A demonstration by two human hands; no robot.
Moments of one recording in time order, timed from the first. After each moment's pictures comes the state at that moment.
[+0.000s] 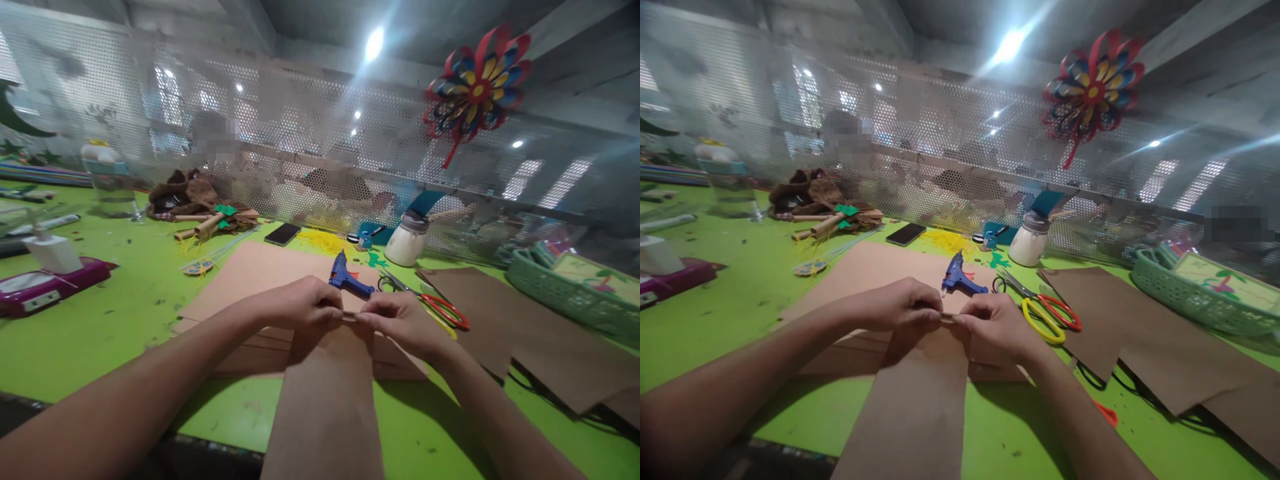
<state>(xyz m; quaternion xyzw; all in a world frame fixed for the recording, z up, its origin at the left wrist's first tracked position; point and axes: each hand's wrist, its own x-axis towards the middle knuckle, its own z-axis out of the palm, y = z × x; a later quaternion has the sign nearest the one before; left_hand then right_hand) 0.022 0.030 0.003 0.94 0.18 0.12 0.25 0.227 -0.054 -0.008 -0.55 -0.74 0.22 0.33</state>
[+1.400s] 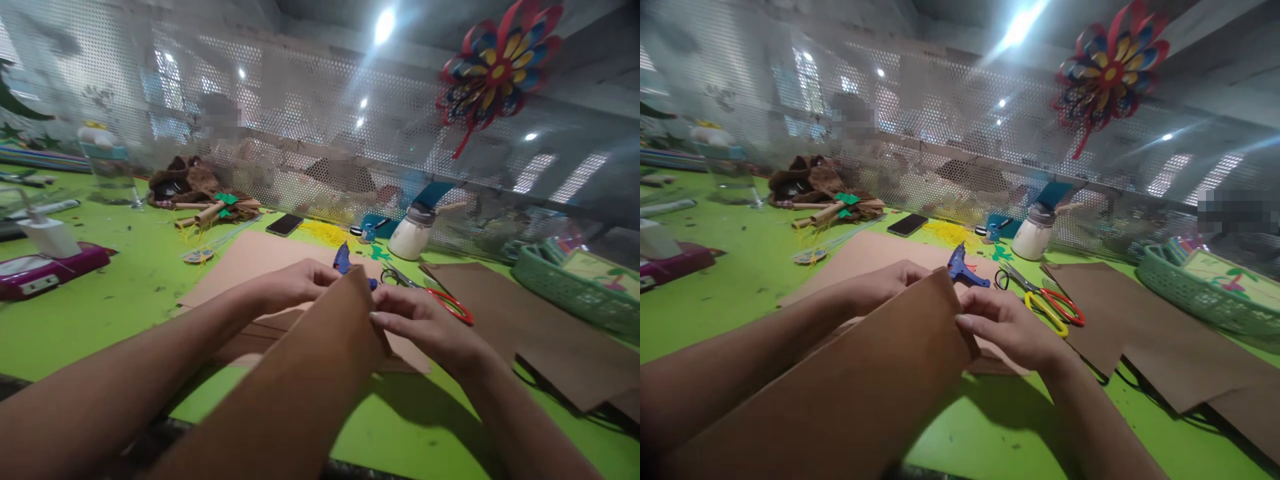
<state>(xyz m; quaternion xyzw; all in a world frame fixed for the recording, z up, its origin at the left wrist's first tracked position) 0.018 0.029 0.003 0.76 0.13 0.16 0.61 0.228 -0.073 0.005 -0.42 -0.69 0.47 0.36</state>
